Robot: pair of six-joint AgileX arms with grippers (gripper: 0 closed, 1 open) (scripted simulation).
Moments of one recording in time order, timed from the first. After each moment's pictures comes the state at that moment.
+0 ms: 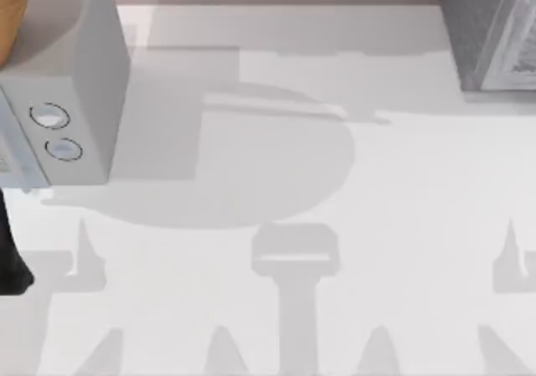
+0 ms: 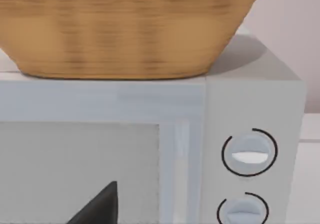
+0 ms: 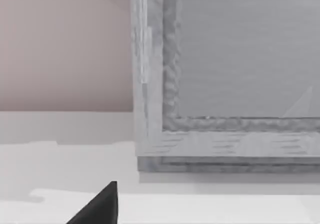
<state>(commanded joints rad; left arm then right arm) 0.00 0.00 0.00 0.00 0.00 0.00 0.00 0.00 0.00 0.00 0.00 0.00</state>
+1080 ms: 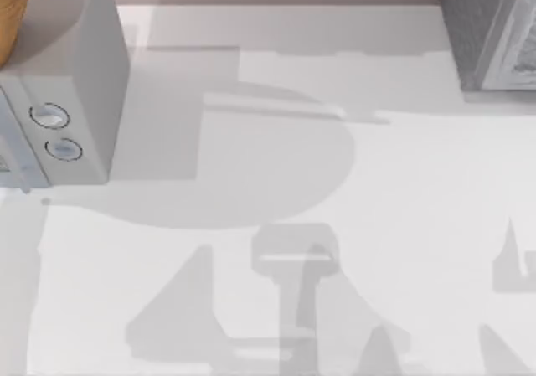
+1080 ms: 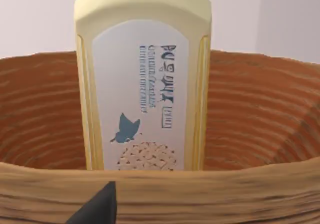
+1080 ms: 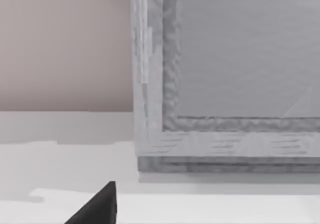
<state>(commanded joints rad) 0.17 0.85 0.54 0.30 0.18 0.01 0.00 0.00 0.00 0.00 0.00 0.00</state>
